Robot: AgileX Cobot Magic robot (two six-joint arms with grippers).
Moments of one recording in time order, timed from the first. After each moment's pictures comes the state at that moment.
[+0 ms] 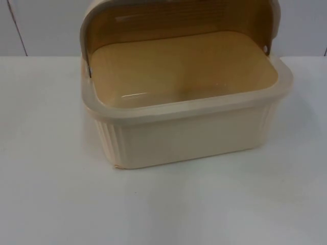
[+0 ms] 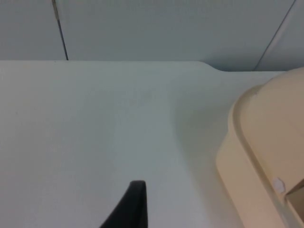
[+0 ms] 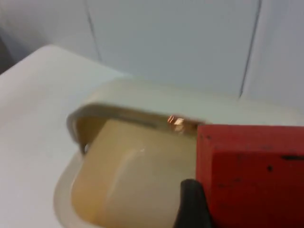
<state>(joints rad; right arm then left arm) 0.63 1.30 -1.20 -0.15 0.44 0.18 0.11 1.26 -1.08 -0.45 0.61 0.39</state>
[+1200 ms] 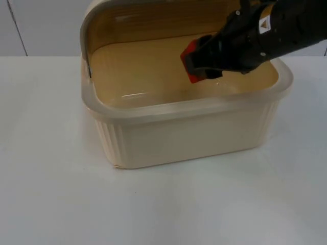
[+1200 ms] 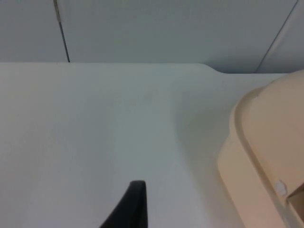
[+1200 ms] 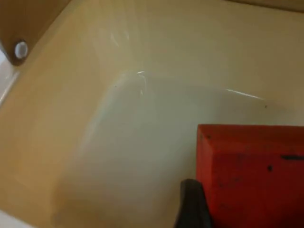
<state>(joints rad) 0.60 1.85 -1.16 -0.23 0.06 0.26 0.11 1.26 -1.08 -0.45 0.60 0.39</state>
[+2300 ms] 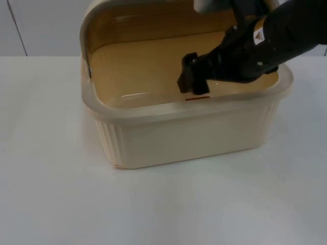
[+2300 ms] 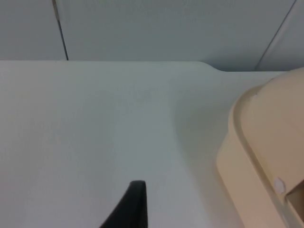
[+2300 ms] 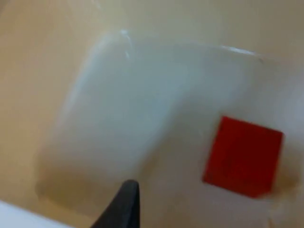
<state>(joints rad) 0.60 1.86 -1.19 -0.24 0.19 0.30 0.11 1.26 -1.08 -0.45 0.61 0.39</state>
